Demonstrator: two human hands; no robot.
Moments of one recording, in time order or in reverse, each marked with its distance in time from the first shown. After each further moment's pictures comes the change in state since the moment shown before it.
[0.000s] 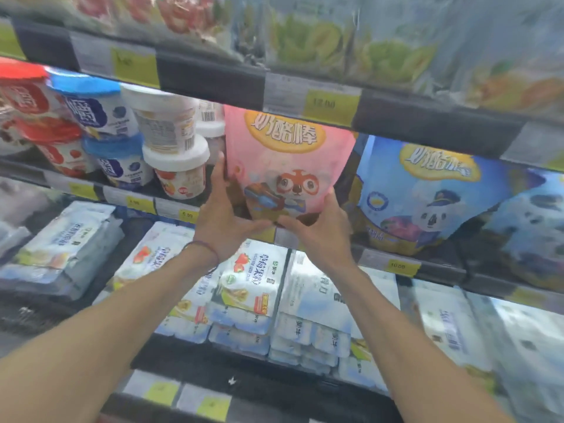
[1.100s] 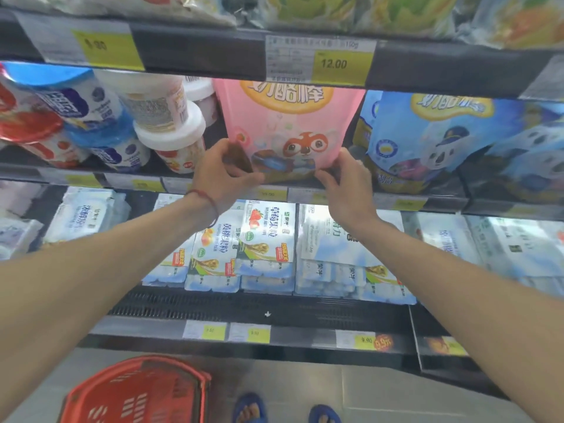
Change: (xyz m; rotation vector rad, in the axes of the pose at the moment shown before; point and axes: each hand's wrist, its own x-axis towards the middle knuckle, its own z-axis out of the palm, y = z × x) left_hand 0.021 0.021 -0.042 -0.014 -0.245 -0.201; right_hand -0.010 -0.013 -0.014 -0.223 -0.017 0.167
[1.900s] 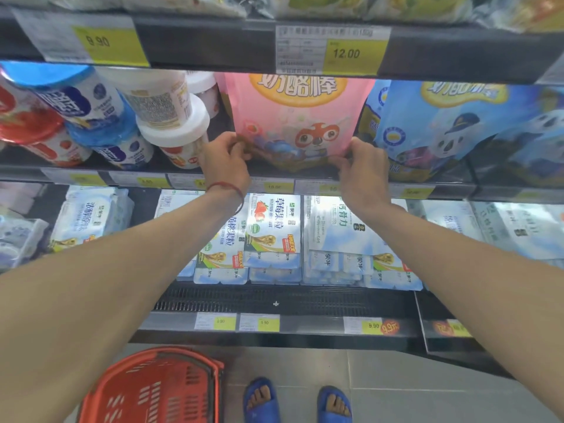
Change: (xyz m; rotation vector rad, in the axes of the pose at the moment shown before) left_hand 0.019 0.004 0.015 -0.067 0.258 -0.100; right_hand 0.008 -0.007 -0.007 -0.211 0.103 0.054
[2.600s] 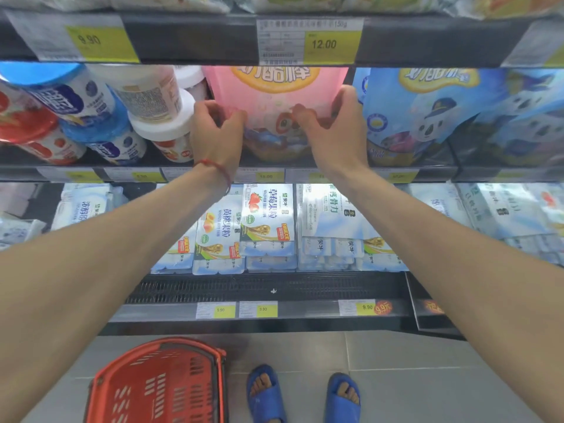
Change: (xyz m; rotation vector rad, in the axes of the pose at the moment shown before) left_hand -0.013 0.047 -0.012 -0.169 0.036 -0.088; right_hand -0.013 -0.064 -0.031 0.556 0.073 0.049
